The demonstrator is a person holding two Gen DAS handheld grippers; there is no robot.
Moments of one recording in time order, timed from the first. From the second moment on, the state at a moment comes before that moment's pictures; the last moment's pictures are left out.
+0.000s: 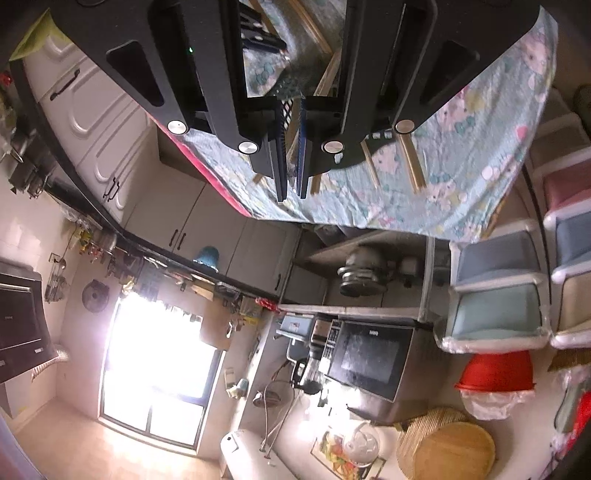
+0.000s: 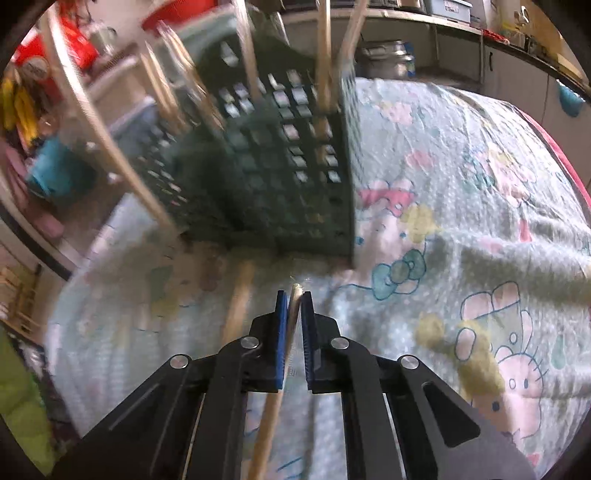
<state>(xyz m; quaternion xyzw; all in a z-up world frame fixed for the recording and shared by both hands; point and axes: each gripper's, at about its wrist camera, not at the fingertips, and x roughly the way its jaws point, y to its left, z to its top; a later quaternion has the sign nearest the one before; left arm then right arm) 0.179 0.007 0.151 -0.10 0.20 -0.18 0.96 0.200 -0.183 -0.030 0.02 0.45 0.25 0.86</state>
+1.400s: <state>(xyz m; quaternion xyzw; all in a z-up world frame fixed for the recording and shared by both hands) 0.219 0.016 0.211 -0.09 0.13 -0.14 0.98 0.230 -0.231 0.203 0.08 0.05 0.26 0.96</state>
